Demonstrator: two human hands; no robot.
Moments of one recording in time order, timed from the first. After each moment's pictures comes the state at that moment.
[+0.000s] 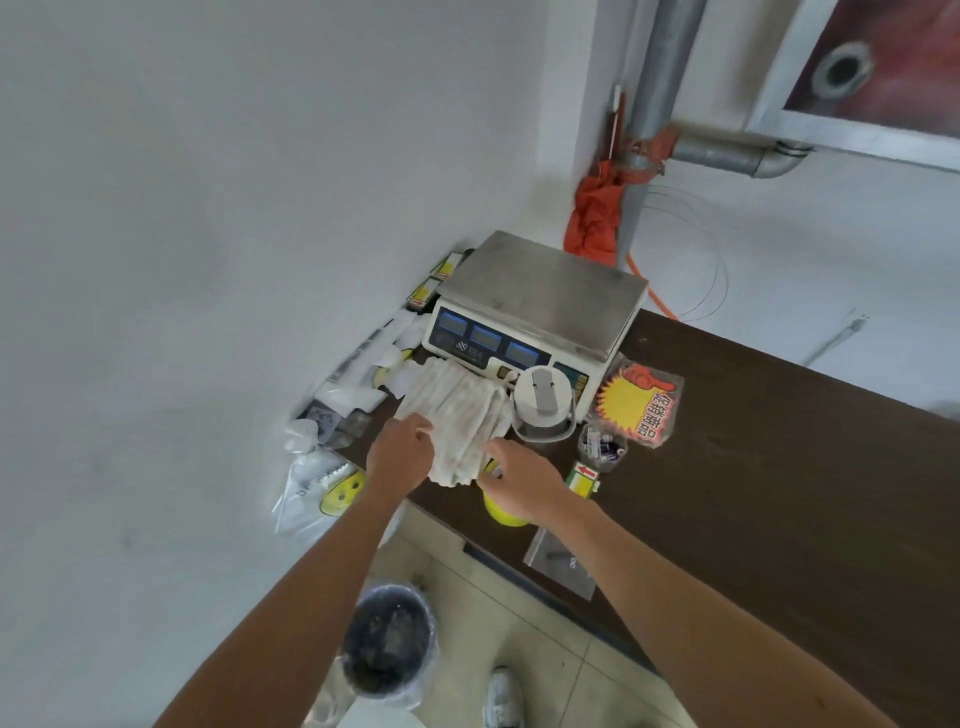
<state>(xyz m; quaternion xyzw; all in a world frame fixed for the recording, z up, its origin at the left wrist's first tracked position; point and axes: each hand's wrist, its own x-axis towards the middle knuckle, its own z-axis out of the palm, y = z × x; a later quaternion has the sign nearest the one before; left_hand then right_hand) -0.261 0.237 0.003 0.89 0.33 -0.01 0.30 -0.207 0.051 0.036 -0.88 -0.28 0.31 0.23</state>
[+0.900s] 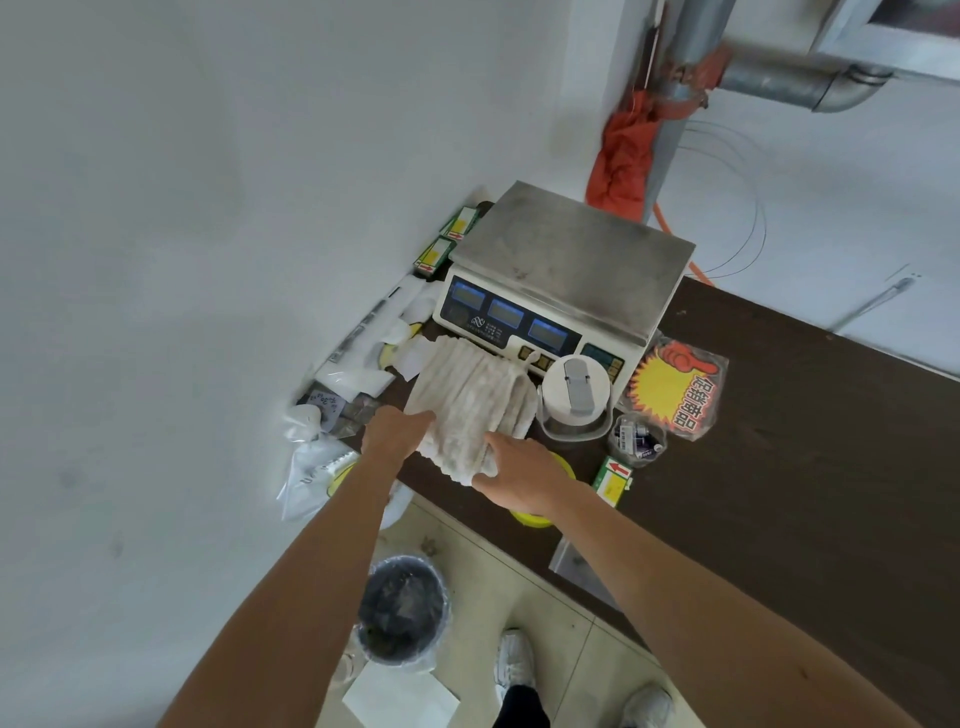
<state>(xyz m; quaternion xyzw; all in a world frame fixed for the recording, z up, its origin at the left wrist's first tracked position) -0.223 0.294 -0.034 0.75 0.50 -0.09 0.42 -0.181 0.099 -0.014 -0.88 -0.31 0.33 0.13</state>
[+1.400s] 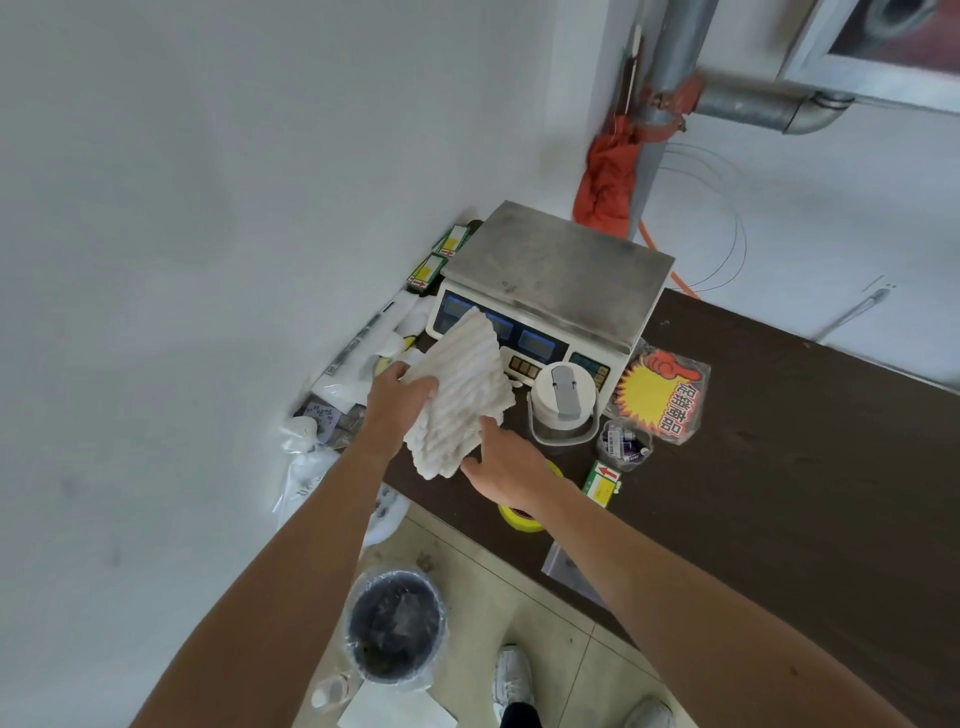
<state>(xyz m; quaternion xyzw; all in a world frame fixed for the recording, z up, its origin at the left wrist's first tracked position) -0.207 0.283 0.026 0.71 0.40 0.05 0.57 -0.187 0.110 0.013 -0.90 -0.27 0.30 0.18</state>
